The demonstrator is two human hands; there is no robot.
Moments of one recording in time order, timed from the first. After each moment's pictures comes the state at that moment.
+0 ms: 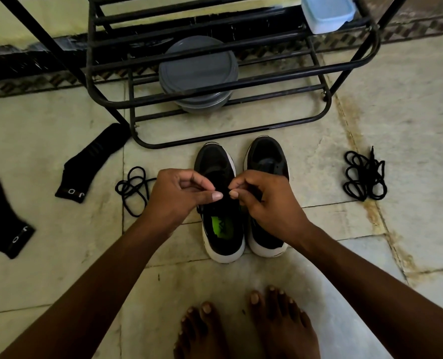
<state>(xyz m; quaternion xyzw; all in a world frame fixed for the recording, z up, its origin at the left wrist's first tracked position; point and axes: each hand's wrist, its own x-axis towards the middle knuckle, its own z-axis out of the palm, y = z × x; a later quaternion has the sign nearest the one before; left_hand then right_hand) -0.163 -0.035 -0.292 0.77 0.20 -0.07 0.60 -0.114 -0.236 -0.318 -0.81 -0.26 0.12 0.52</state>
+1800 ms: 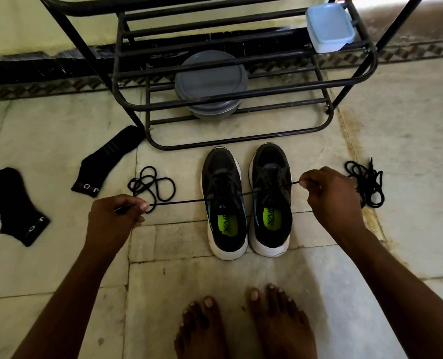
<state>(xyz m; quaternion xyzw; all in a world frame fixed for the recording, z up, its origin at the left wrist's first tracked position) -0.244 0.062 -0.316 0.81 0.35 0.05 0.46 -0.091 -0.319 -0.331 -0.96 -0.12 -0.01 0.26</state>
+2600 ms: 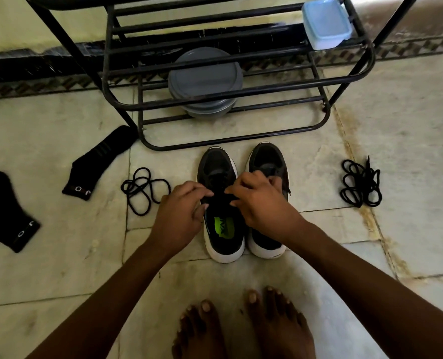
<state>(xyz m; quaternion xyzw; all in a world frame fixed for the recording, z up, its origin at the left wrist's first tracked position) -0.194 -0.020 -0.347 0.96 0.01 -0.01 0.27 -0.112 -0.232 -0.342 -0.90 -0.38 0.05 0.22</state>
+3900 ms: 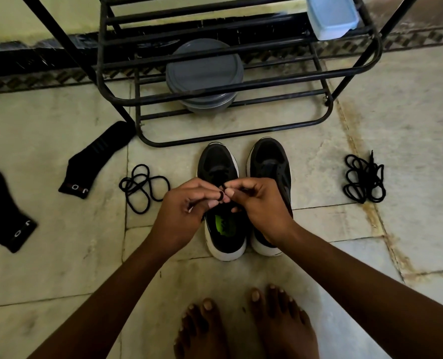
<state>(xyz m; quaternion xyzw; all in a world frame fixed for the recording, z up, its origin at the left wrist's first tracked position) -0.192 -0.032 -0.323 0.83 0.02 0.02 0.56 -0.129 -0.210 -0.338 -0.68 -0.04 0.25 0.68</state>
